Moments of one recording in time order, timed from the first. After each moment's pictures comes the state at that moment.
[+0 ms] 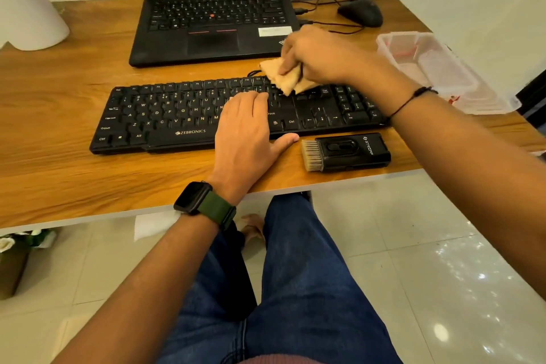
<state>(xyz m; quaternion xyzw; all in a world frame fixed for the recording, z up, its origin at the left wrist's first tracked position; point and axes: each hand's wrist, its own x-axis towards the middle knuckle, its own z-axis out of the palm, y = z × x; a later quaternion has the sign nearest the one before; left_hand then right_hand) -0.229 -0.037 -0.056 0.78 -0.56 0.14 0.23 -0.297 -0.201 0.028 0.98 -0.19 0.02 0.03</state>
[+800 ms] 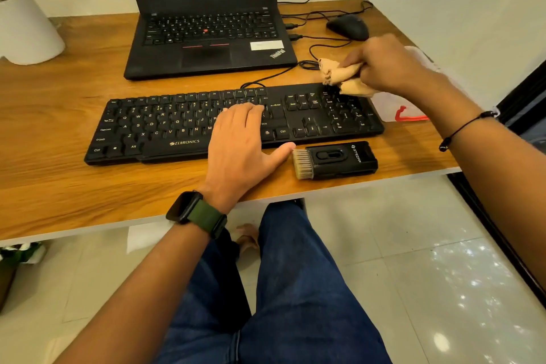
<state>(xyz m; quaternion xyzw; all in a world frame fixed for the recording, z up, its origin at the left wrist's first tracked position) -0.229 -0.037 -0.052 0.78 -0.57 0.11 0.24 -0.374 -0.226 0.035 0.91 -0.40 0.09 -0.07</state>
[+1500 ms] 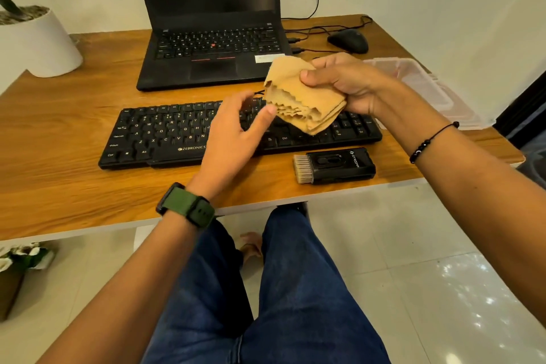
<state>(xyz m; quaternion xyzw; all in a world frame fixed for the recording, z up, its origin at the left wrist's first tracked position) -0.225 -0.031 -0.019 0.73 -0.48 -0.11 0.48 -0.349 -0.185 0.045 0.65 -0.30 0.13 -0.68</state>
